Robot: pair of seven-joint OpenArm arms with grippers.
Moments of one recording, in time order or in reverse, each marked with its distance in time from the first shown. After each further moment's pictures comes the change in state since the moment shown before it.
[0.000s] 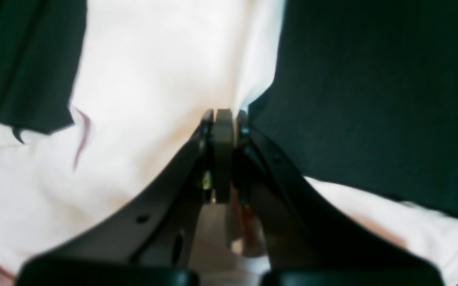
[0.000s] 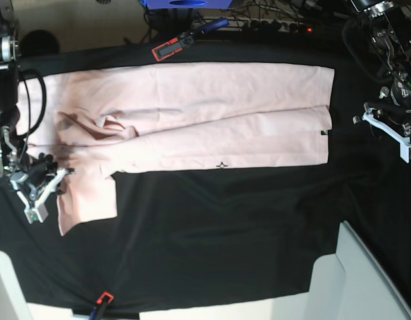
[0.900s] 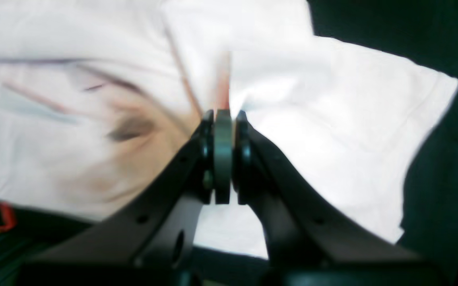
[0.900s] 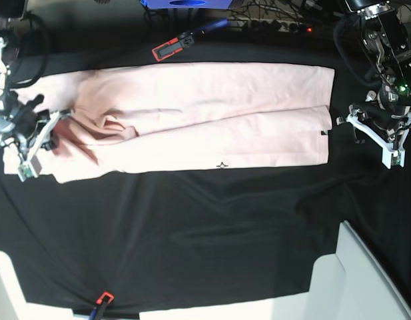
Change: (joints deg) left arm -0.3 0.0 6.0 0.0 0.0 0.0 0.2; right arm -29.3 -5.3 16.9 50.2 0.2 0.2 -27.5
